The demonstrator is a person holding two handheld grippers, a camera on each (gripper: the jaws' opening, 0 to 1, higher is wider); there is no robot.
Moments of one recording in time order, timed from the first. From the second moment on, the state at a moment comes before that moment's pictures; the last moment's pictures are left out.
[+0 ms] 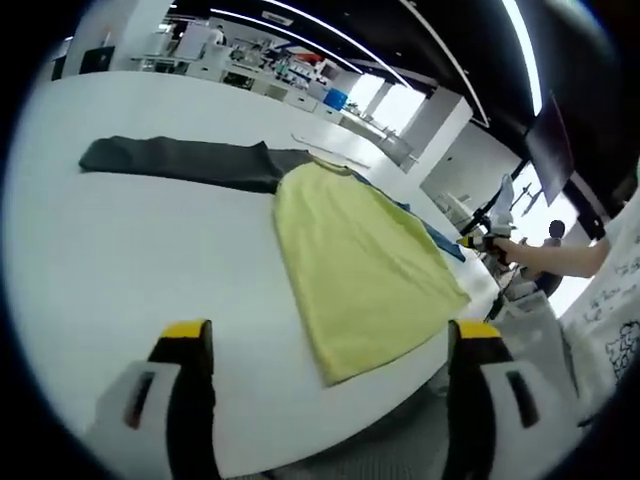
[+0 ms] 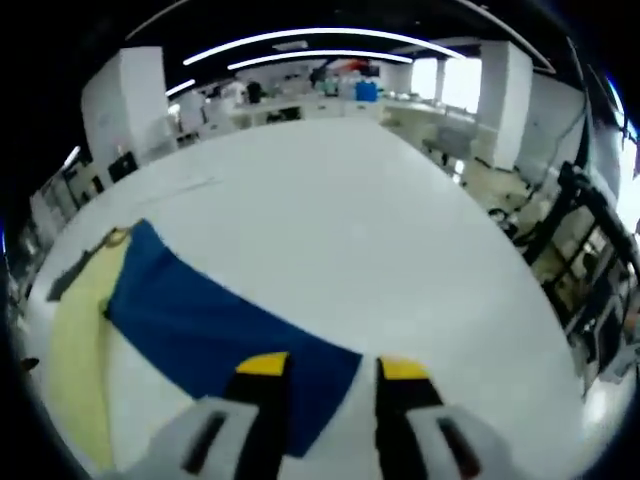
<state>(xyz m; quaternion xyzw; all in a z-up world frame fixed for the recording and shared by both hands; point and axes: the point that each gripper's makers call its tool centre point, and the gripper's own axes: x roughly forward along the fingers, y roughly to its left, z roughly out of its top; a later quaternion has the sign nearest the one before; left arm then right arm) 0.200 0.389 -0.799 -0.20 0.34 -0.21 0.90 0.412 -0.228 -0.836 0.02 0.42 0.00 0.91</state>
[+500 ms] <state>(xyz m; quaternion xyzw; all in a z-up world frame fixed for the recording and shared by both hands) 0.196 0.386 -0.806 -0.20 0.35 -0.21 0.89 0.404 -0.219 -0.837 0.03 0.42 0.00 0.91</state>
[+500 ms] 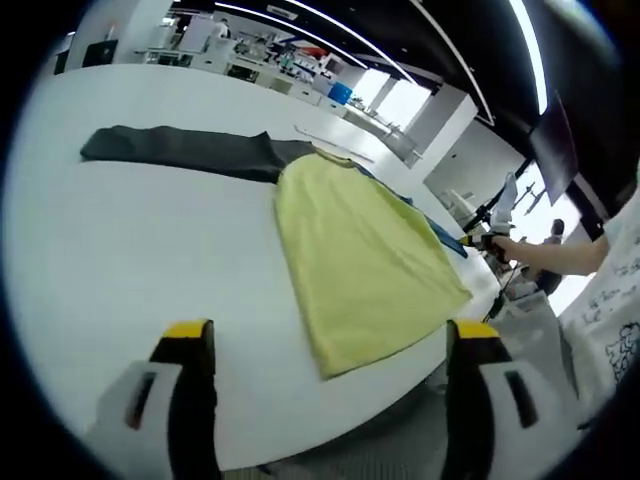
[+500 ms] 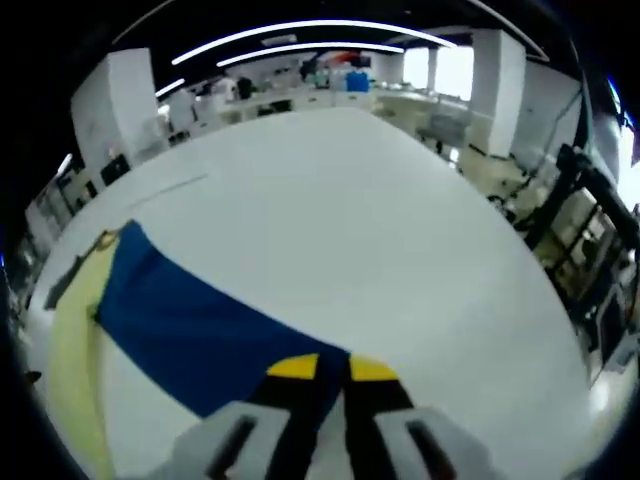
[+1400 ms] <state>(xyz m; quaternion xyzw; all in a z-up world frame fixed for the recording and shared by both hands) 0.210 0.377 -0.811 -0.20 0.36 -0.21 0.89 0.460 -0.253 -0.823 0.00 0.40 -0.01 0.91</state>
